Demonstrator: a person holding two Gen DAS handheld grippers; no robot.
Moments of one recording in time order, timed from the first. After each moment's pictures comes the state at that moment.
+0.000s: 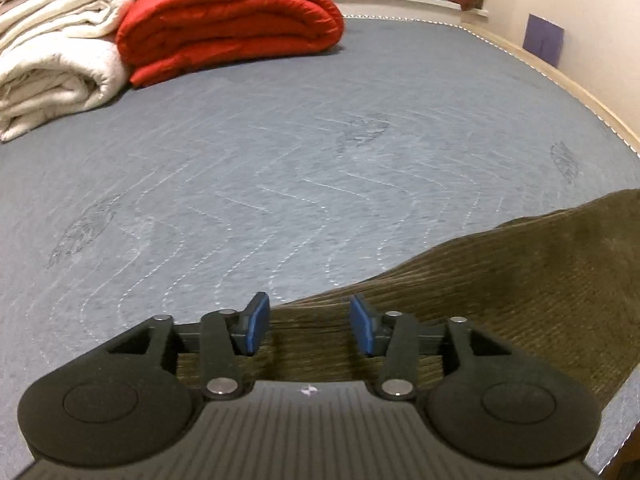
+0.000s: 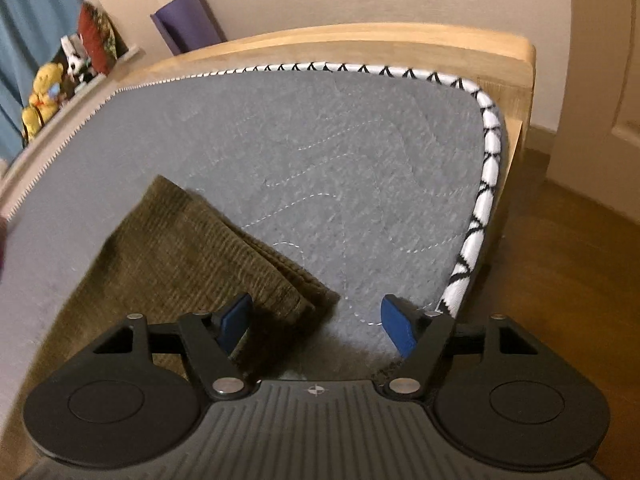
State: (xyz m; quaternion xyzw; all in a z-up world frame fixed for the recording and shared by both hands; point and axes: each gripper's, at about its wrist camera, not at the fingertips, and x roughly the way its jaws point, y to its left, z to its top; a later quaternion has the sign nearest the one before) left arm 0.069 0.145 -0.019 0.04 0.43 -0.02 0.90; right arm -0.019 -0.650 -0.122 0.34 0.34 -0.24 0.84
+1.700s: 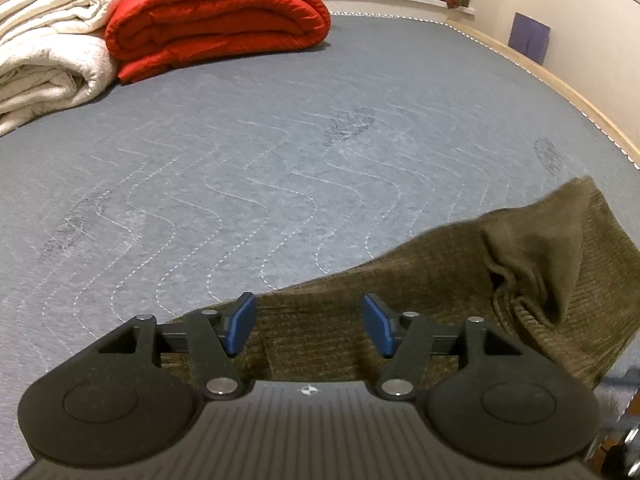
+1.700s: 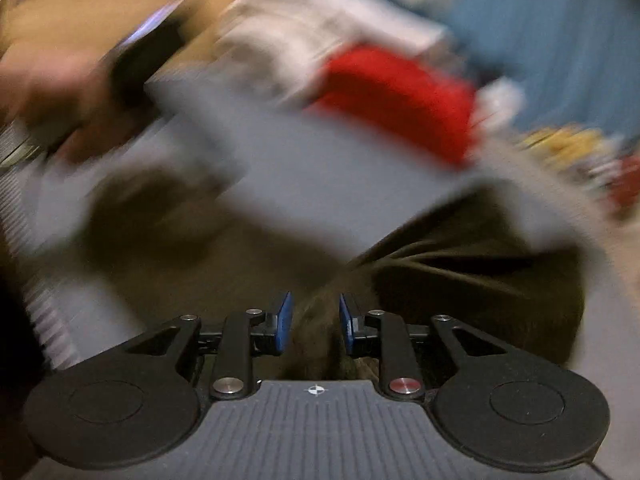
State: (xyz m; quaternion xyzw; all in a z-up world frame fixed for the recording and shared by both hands) left arm 0.051 0.155 -0.019 0.03 0.43 -0.05 0.90; right arm -0.076 -0.114 -0.052 -0.23 0.29 0.37 0.85
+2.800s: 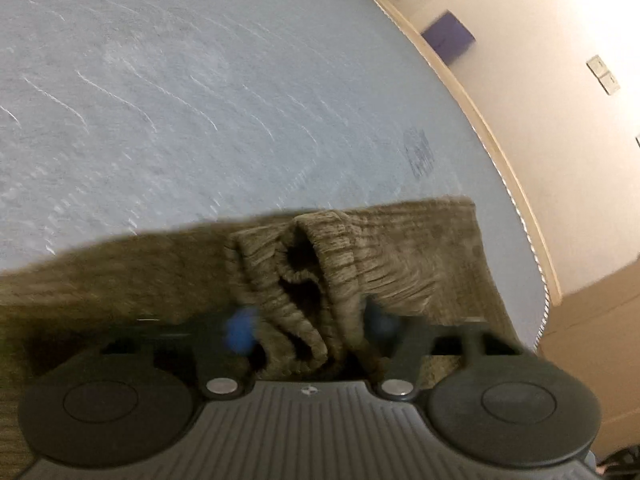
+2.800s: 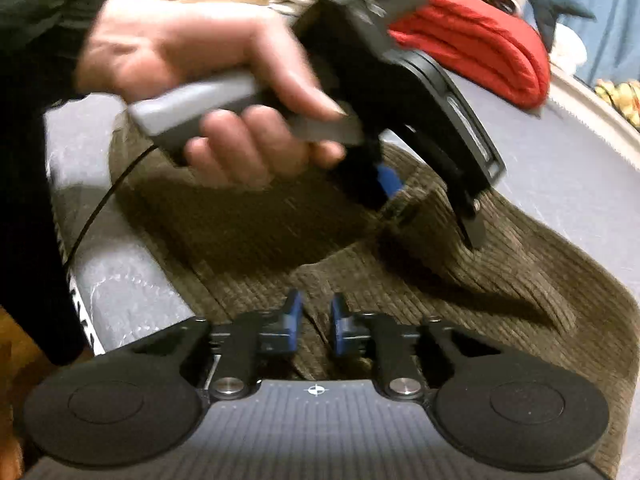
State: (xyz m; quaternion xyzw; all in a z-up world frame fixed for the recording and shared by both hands) left arm 0.145 0.039 -0.101 -0.18 0.50 -0.23 0.81; right arm -0.048 -0.122 -0.076 -0.25 0.32 0.40 0.82
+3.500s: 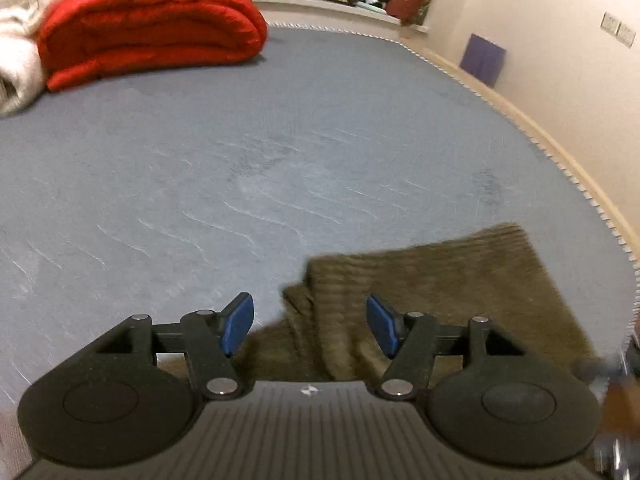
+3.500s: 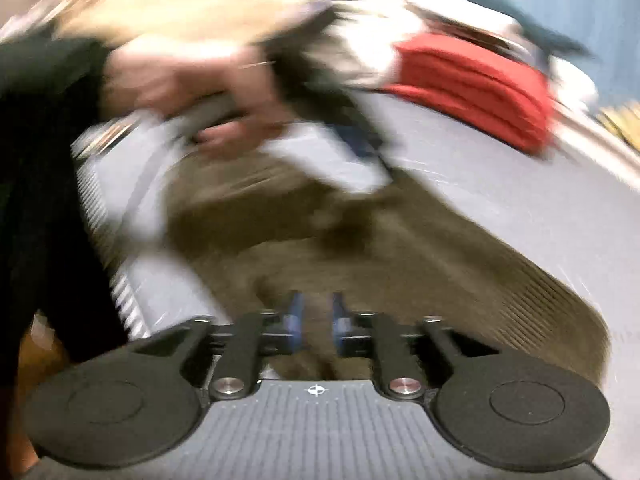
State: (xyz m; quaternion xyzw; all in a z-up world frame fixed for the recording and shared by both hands) left arm 0.095 0.084 -0.031 -0.04 0.42 -0.13 0.90; right arm -0.054 -0.177 -0.024 -0.12 0.30 0.37 0.87
